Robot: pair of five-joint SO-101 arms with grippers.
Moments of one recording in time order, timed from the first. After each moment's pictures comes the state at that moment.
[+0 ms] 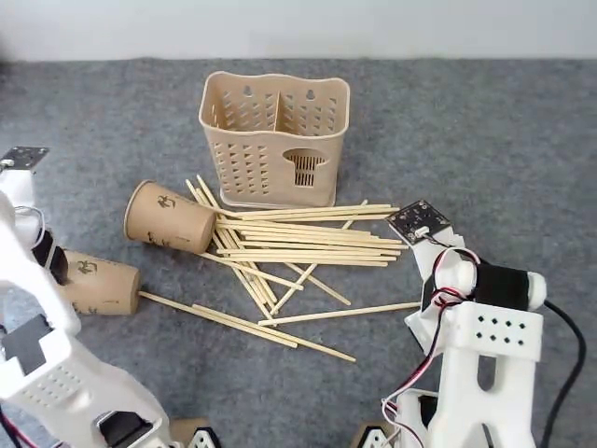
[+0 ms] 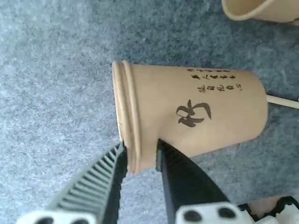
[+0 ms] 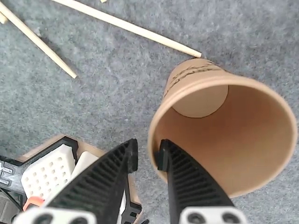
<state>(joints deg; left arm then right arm) -40.7 20.0 -9.1 99.6 -33.1 7.4 -44.8 41.1 98.3 37.1</state>
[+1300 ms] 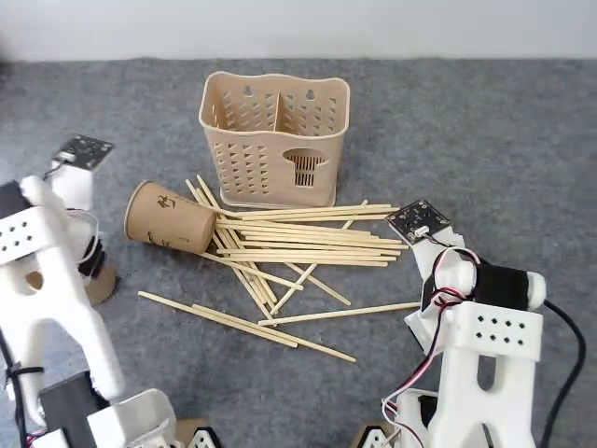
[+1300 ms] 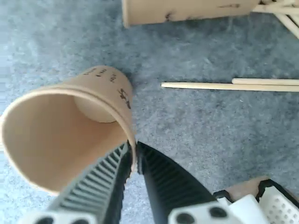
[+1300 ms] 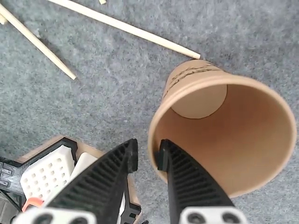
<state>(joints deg) -29.1 -9.8 11.3 99.6 -32.8 7.4 -44.8 41.1 98.0 37.1</state>
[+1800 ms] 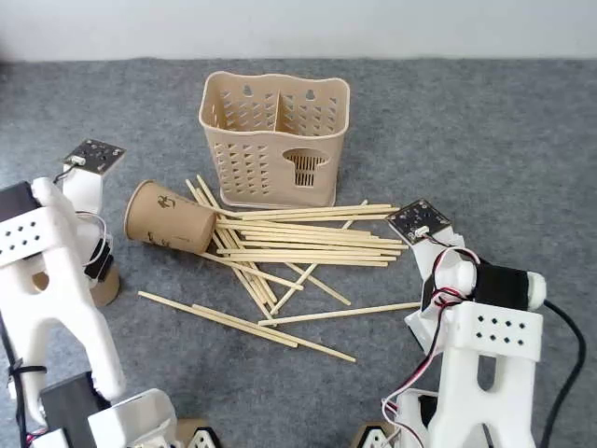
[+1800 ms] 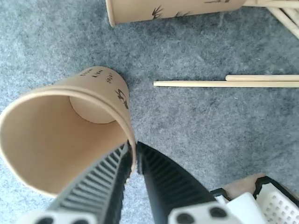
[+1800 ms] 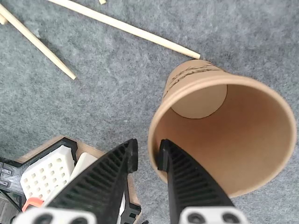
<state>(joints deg) -28.2 -9.8 13.0 99.1 -32.8 7.4 -44.8 41.1 98.0 37.1</state>
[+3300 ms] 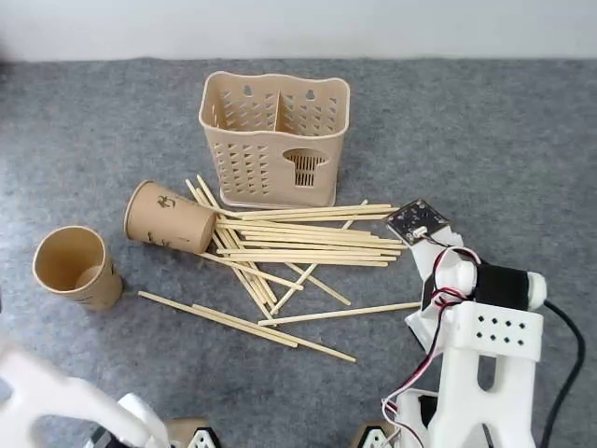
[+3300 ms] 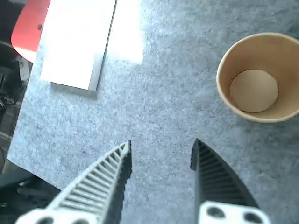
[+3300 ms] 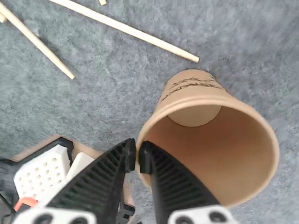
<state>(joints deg) -60.7 -32.2 9.4 94.5 -33.1 7.5 -44.8 41.1 97.5 40.0</state>
